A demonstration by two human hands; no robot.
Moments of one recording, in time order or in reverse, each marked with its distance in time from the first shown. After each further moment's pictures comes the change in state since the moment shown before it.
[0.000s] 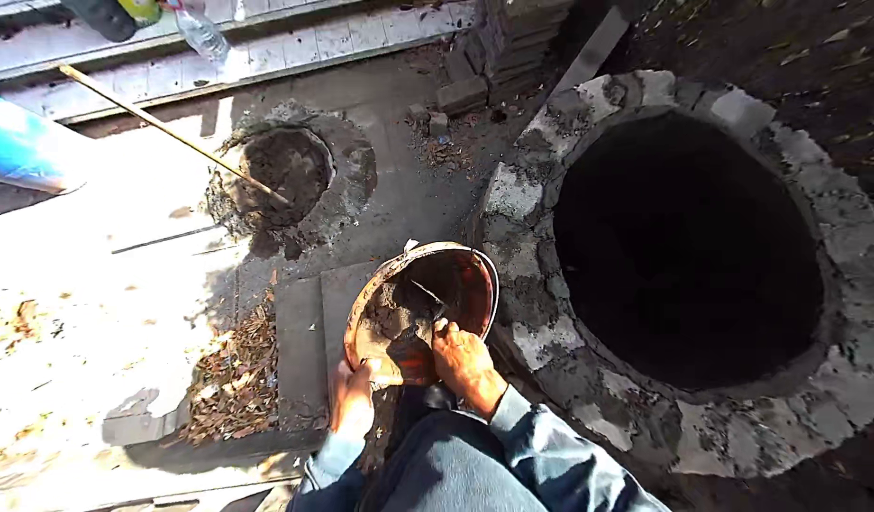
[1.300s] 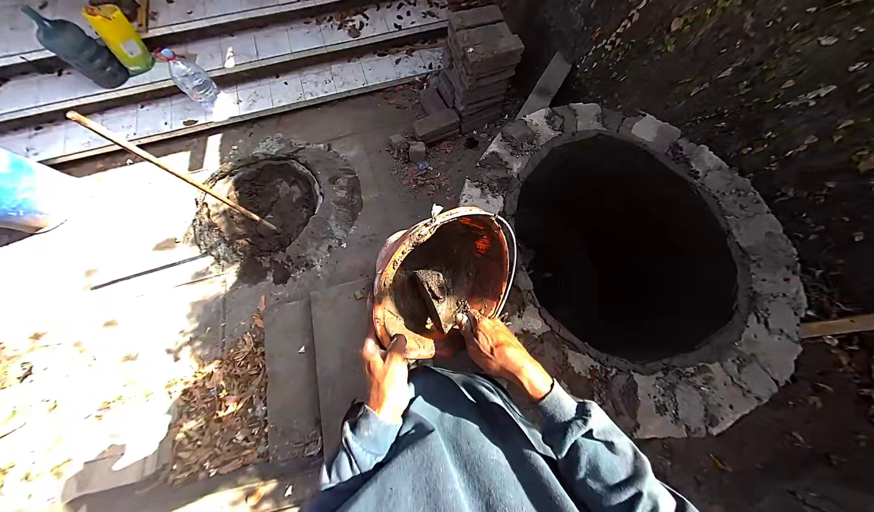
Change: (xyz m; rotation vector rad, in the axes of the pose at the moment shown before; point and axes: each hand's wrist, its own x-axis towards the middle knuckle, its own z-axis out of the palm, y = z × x) left_hand -0.070 0.059 0.067 -0.136 -0.030 0.188; right_hand -0.074 0.074 -0.016 0.377 0.160 0.060
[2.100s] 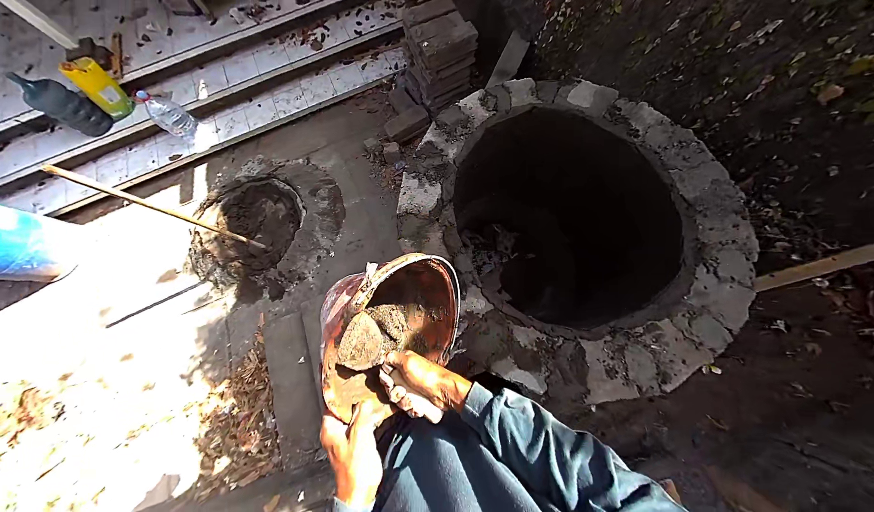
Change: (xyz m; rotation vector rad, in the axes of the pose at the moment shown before) left_hand -0.150 -0.054 0.031 0.110 0.169 0.055; right_hand -0.031 0.082 0.069 1.268 -0.701 -0.125
